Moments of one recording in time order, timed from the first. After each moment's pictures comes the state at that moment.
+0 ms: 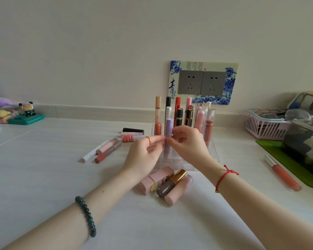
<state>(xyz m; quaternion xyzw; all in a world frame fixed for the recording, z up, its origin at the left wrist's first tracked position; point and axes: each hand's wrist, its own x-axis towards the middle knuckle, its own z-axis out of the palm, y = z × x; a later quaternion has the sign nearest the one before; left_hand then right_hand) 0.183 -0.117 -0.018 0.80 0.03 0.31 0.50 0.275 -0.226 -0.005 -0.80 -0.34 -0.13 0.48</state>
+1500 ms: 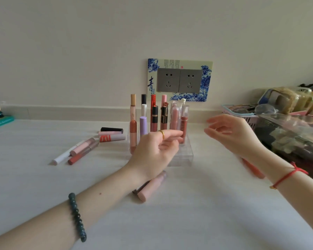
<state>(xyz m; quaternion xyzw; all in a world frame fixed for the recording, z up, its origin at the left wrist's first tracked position) 0.179 -0.188 0.010 0.82 -0.10 0.27 0.49 0.294 -0.368 0.031 -0.83 -0.30 -0.17 0.43</state>
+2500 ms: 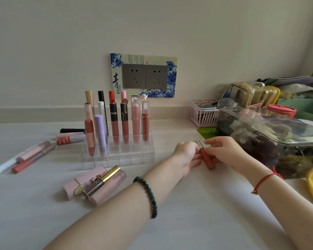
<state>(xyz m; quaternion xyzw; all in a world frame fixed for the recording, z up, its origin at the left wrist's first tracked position) 0.283 -0.330 -0.011 0.61 0.12 -0.07 0.78 0.323 -0.446 -0.013 -0.88 -0.06 -0.01 0.47</state>
